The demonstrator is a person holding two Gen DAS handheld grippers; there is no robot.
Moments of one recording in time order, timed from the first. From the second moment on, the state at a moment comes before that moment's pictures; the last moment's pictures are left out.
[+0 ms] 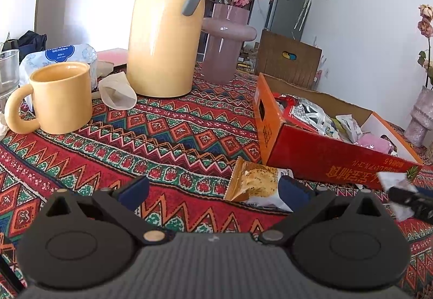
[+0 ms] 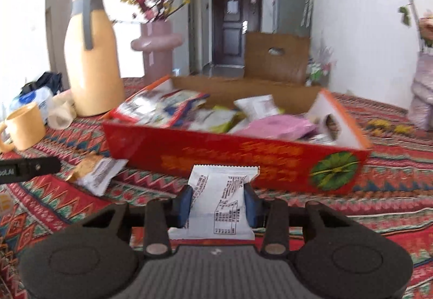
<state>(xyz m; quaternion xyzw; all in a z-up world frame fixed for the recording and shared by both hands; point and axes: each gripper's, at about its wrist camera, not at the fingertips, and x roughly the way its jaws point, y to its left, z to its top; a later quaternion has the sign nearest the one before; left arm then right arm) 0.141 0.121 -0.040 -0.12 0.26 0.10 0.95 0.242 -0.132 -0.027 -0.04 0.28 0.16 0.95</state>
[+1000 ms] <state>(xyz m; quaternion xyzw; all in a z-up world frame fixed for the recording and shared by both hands) 0.217 0.063 -0.049 -0.04 0.38 0.09 0.92 0.234 -0.188 -0.033 0.04 0.21 0.14 0.97</state>
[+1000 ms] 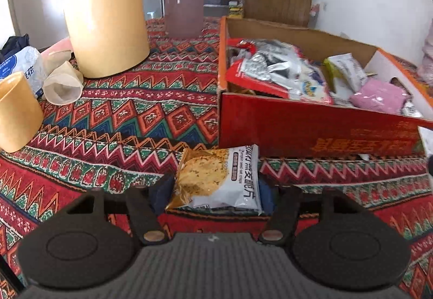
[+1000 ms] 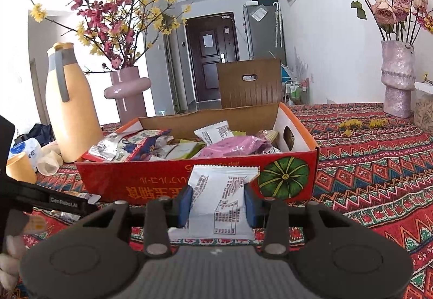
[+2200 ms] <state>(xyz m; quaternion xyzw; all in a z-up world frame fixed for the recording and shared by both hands) 0.274 0.020 0.024 -0.06 0.21 0.09 0.97 0.343 -0.180 -0.005 -0.01 0.19 0.09 0.98</state>
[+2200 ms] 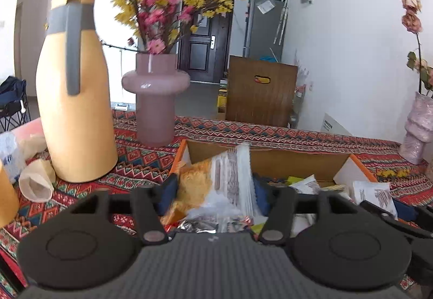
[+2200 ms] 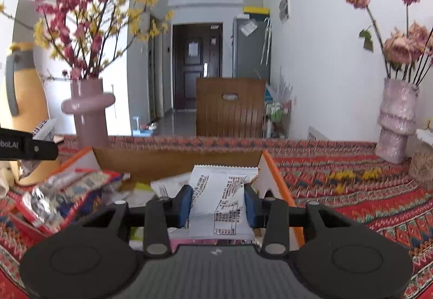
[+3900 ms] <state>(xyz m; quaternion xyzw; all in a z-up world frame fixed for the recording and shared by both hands) 0.081 0.007 -0.016 -0.04 0.28 0.01 0.96 0.155 -0.220 -0.024 0.03 0.25 0.11 0.96</state>
